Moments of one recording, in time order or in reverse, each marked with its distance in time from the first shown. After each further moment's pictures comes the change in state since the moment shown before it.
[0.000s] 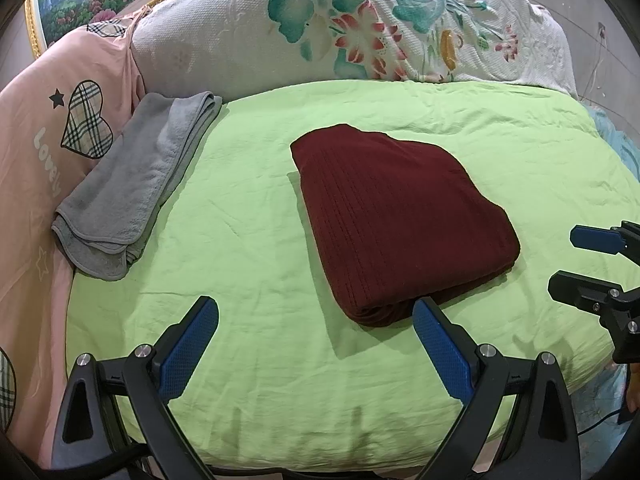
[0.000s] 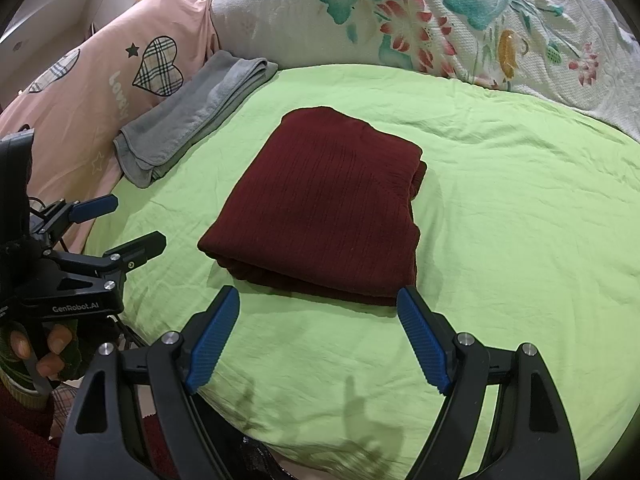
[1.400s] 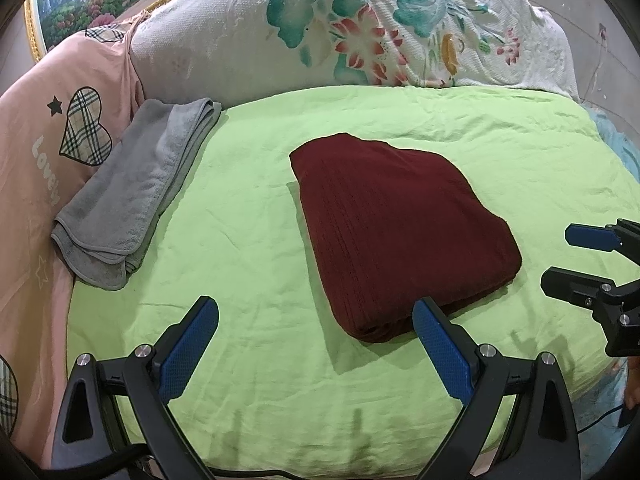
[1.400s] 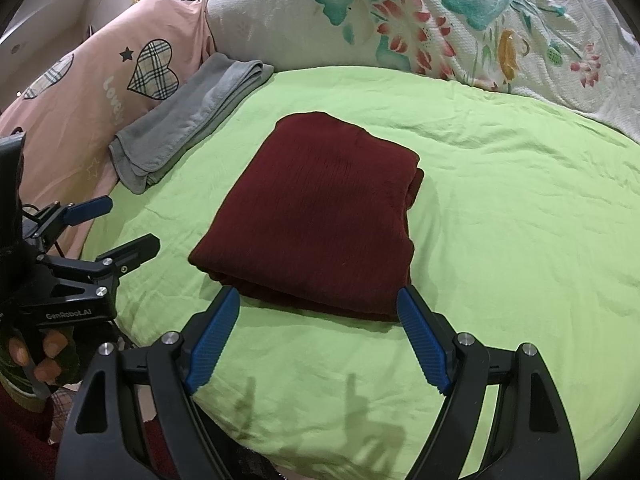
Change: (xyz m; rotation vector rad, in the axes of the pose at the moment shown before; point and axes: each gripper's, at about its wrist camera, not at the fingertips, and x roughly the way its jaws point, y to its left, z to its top) left arm 0.005 -0.002 0.014 0.004 -0.006 0.003; right arm 0.007 -0.007 0.012 0.005 0.003 -0.004
